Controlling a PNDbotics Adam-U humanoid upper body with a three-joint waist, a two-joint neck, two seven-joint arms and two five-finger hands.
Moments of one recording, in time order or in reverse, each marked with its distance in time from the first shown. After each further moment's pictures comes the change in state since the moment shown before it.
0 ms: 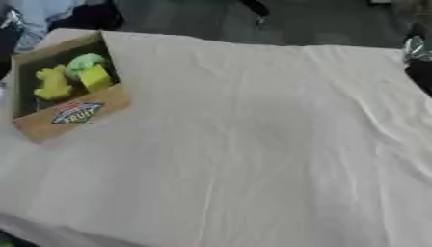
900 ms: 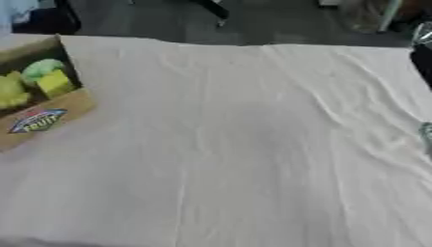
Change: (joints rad) left arm 0.155 -0.097 0.049 -0.269 0.399 -0.384 0.120; right arm 0.140 0.033 -0.158 -0.029 0.007 -0.077 -0.155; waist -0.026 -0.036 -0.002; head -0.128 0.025
